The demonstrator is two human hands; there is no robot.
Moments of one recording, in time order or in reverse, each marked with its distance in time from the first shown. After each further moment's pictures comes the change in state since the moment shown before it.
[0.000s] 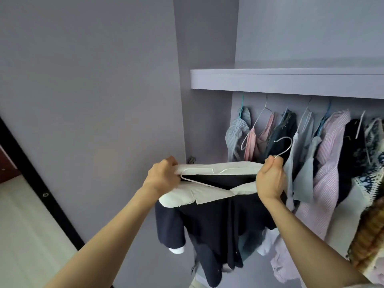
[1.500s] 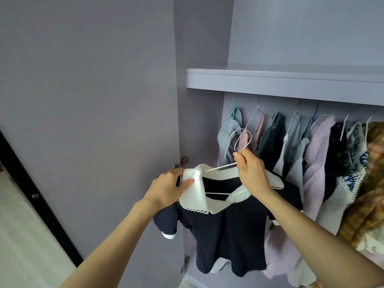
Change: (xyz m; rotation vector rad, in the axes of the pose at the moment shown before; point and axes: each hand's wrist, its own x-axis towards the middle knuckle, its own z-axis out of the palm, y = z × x) left_hand -0.004 -0.019 0.034 -0.078 -0.110 0.279; right_hand -0.002 -0.048 -0.020 0.185 -0.485 -0.279
